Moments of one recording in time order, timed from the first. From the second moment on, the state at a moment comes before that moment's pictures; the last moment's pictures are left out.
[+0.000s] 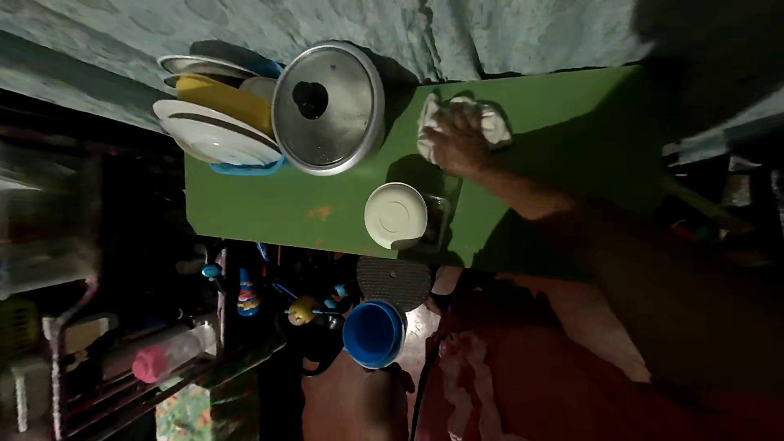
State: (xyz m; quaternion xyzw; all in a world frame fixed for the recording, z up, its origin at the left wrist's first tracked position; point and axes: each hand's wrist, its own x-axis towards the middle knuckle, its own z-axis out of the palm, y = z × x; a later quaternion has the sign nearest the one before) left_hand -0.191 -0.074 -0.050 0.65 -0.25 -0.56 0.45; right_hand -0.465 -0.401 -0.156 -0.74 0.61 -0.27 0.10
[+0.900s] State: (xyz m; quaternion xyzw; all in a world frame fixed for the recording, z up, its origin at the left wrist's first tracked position) left_hand -0.129 -0.071 -0.081 0.58 -0.33 -0.64 0.38; right_hand -0.455 -0.186 -0.205 -0.77 0.59 -0.09 0.25
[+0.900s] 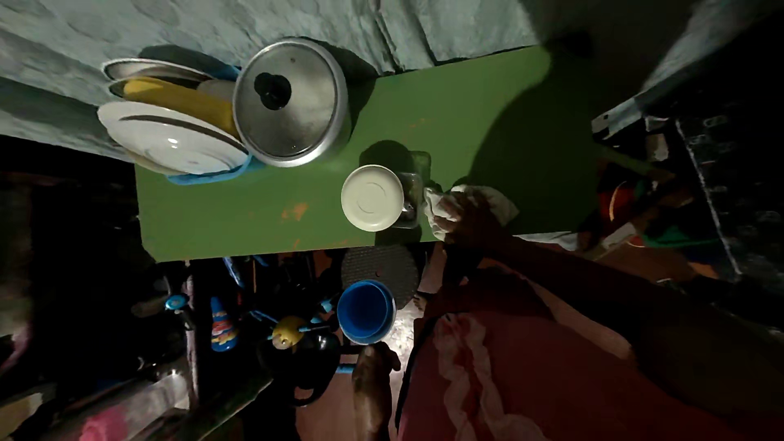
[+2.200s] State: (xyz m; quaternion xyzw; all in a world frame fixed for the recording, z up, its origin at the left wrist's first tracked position) left_hand -0.166 -0.067 -0.060 0.60 -0.33 -0.63 0.36; right_hand -0.679 -0.303 -0.195 -0.52 0.84 -0.14 0.10
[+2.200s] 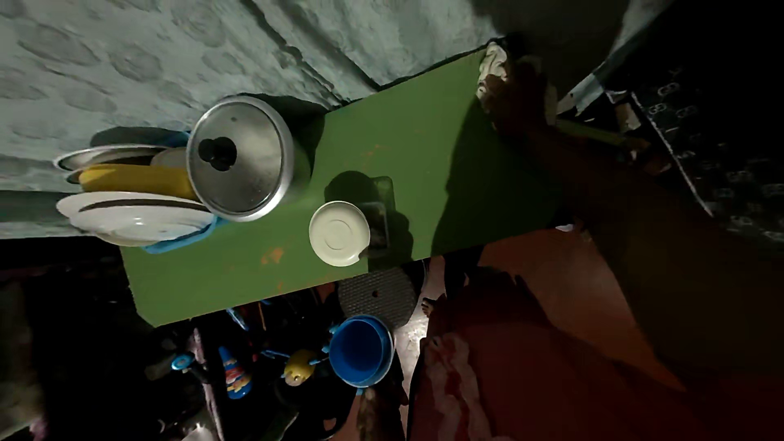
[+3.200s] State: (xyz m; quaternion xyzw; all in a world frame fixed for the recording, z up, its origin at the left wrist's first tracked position) left_hand -0.099 -0.065 -0.075 0.54 -0.37 -0.70 0.29; right_hand -0.380 -0.170 -0.220 -0.68 0.68 -0.18 0.21
